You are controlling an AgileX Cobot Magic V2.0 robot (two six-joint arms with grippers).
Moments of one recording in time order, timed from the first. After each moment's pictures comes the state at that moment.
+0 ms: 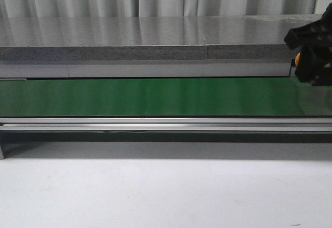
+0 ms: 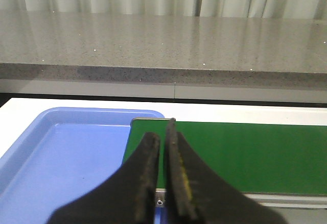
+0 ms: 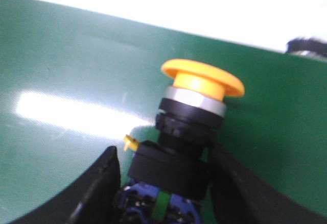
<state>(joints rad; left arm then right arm) -0.02 0.25 -0.25 -0.12 0.18 0.14 0.11 1.56 -1.02 0.07 0.50 -0.07</state>
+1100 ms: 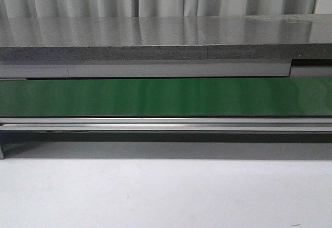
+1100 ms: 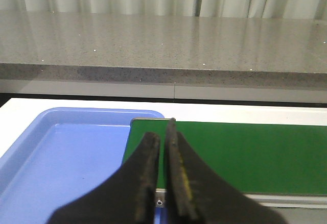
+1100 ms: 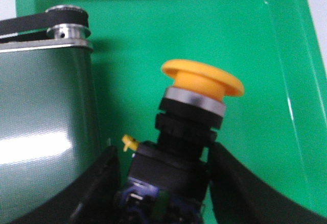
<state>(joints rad) -0.02 0.25 -0.25 -0.12 0.18 0.14 -0.41 1.67 -1.12 -0.10 0.50 -0.12</state>
